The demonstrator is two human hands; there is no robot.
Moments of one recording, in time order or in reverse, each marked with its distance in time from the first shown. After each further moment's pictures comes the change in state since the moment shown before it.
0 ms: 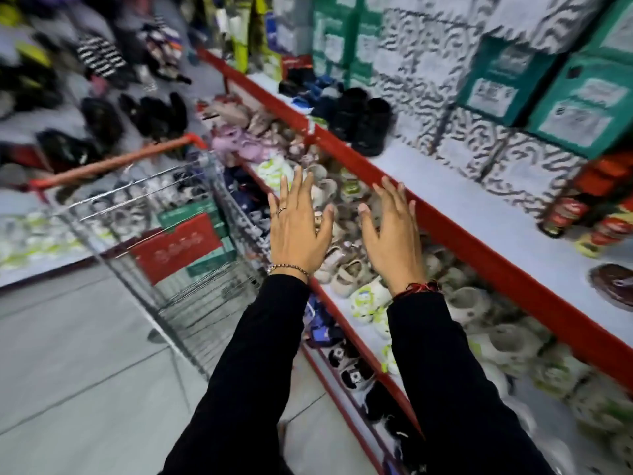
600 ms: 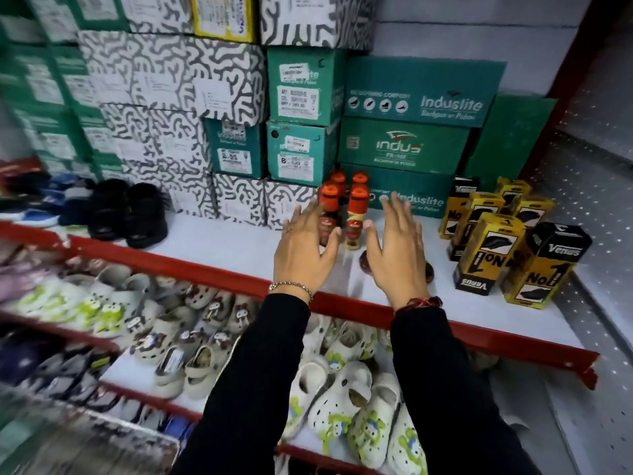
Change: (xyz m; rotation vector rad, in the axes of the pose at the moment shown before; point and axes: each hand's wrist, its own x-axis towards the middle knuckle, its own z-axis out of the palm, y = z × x) left_hand 0.001 0.261 0.095 -0.413 -0.339 0.607; right_hand -0.060 0.153 -0.210 -0.349 0.483 0.506
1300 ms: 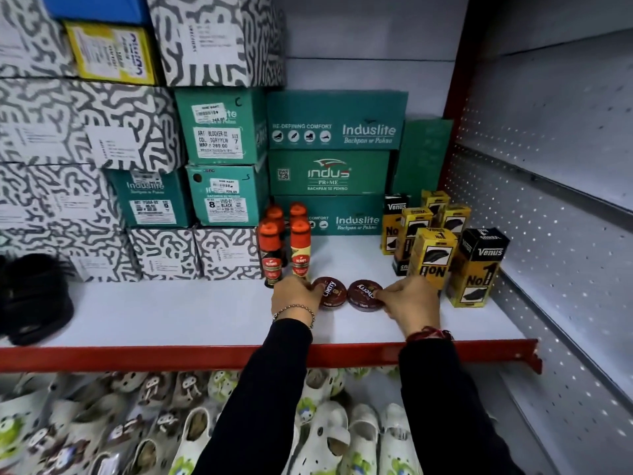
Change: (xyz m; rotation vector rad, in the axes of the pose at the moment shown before) left_hand 0.041 0.021 0.091 -0.218 -0.388 -0.431; right_hand -0.005 0.088 -0.024 0.151 0.035 0.746
